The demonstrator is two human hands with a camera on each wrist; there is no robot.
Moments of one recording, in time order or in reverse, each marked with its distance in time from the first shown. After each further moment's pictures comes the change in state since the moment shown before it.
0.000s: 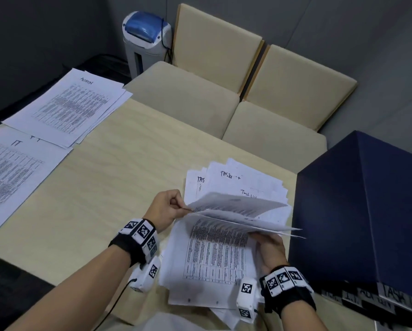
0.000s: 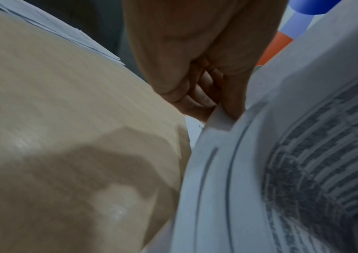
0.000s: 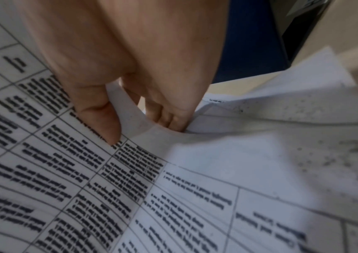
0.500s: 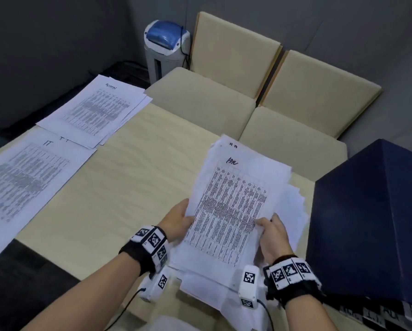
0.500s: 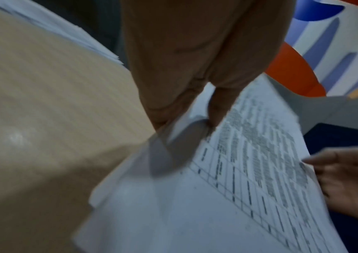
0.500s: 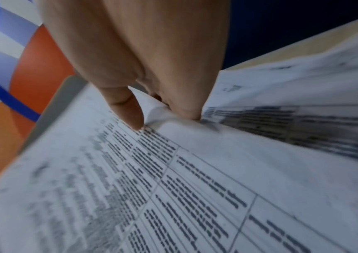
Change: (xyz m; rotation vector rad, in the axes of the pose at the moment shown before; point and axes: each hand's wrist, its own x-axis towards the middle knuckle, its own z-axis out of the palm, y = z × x) left_hand -0.016 -0.014 -0.012 0.207 -0.109 -0.193; right_hand -0.006 -0.035 0.049 -0.195 -0.104 0.001
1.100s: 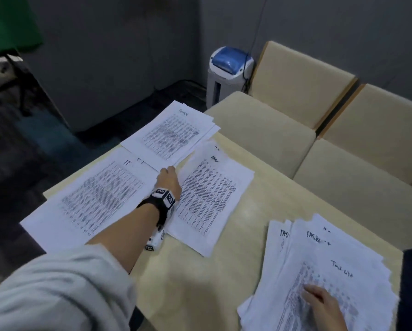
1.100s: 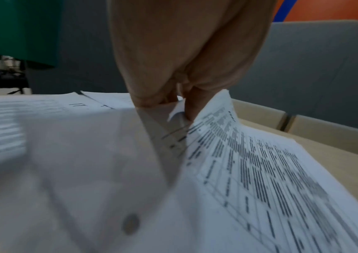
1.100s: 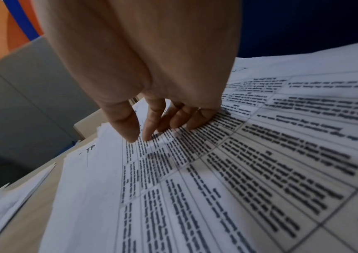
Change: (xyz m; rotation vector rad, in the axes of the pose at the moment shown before) left_hand 0.070 -0.004 -0.250 0.635 0.628 -0.295; right_hand 0.011 0.028 0.043 -0.507 0.048 0.055
